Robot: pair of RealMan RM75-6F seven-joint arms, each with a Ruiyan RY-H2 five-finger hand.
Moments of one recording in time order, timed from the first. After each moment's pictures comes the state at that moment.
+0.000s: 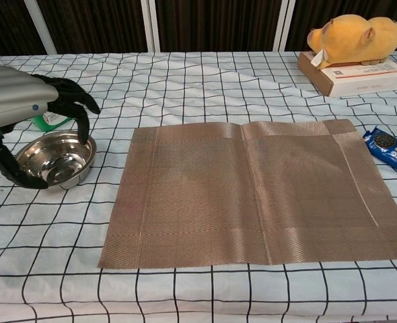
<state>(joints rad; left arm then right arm) -0.65 -1.27 0.09 -2.00 1.18 1.21 0.78 0.07 -1.06 0.15 -1.69 -1.32 1.38 0.25</state>
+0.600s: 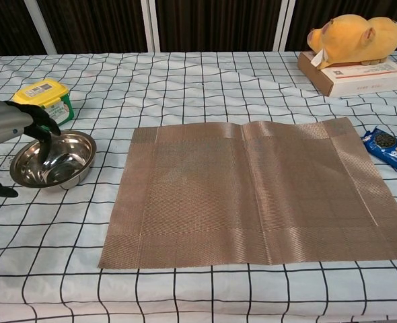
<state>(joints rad) -0.62 -1.32 0.08 -1.79 1.07 1.15 0.76 0.07 -1.06 0.15 -1.69 -1.31 1.38 0.25</state>
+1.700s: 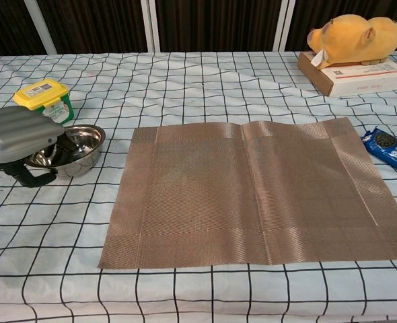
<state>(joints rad) -0.64 -1.46 0.03 -1.63 1.09 1.11 0.78 0.08 -1.05 0.15 -1.69 -1.31 1.37 0.26</state>
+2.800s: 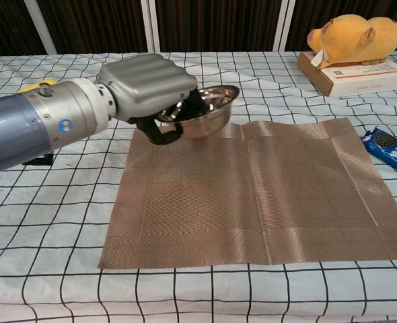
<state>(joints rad) -0.91 -1.67 -0.17 -1.54 1.22 0.95 0.80 0.07 -1.05 0.16 -1.69 -1.29 1.37 0.27</state>
